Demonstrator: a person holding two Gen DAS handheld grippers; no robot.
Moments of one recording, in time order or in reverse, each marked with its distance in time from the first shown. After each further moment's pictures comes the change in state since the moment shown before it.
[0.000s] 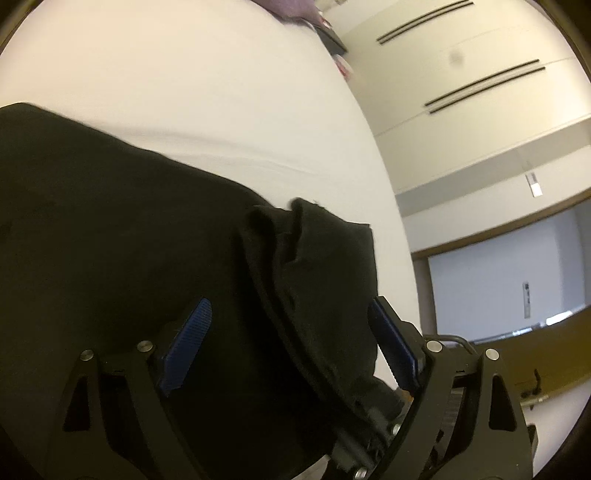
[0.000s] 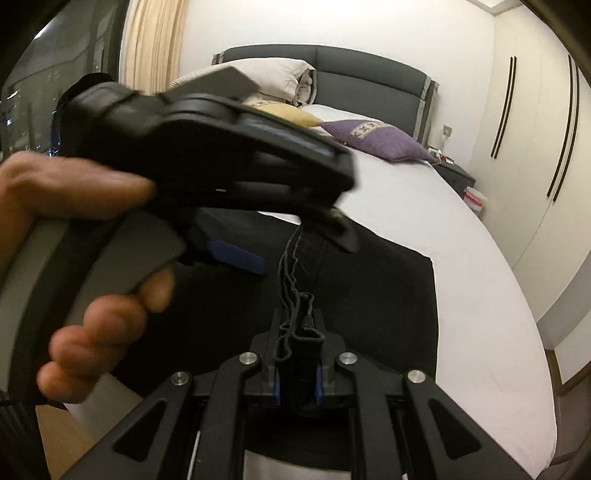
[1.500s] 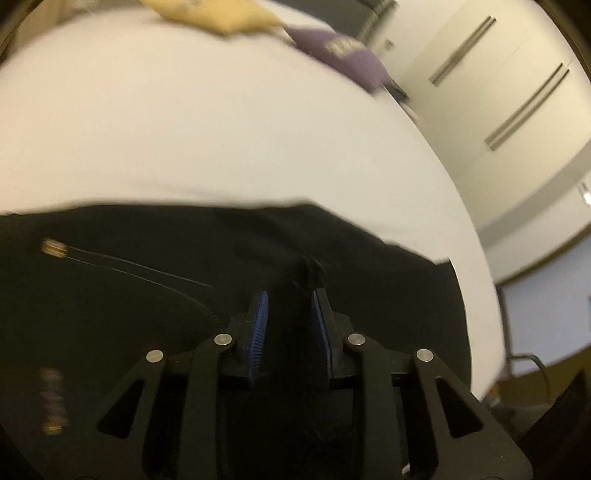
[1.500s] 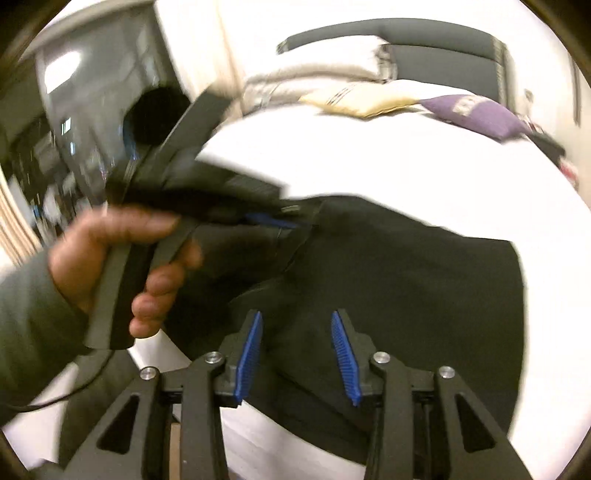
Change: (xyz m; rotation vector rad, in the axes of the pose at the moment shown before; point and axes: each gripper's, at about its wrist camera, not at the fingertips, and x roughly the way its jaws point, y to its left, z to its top) left arm -0.154 0.132 -0.022 0.036 -0.248 0.355; right arm 0.025 0.032 0.060 0.127 0.075 0.452
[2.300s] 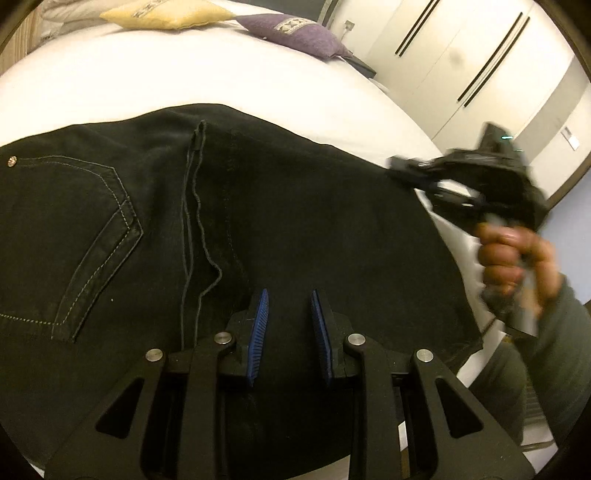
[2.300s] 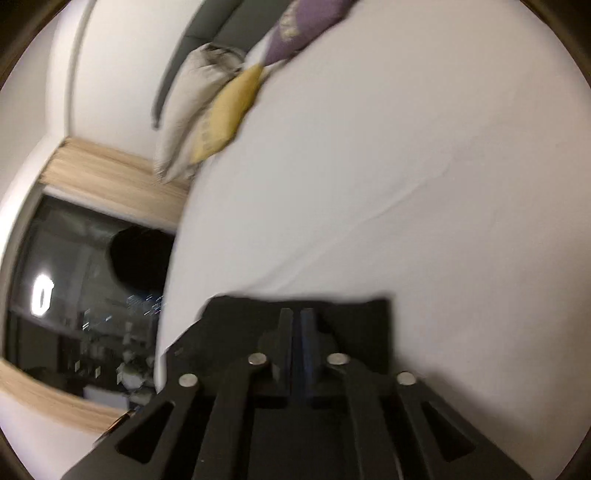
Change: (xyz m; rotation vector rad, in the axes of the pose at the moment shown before) left arm 0.046 -0.088 -0.112 0.154 0.022 -0.029; right arm 0.053 -0.233 0.022 0.721 0.032 0.277
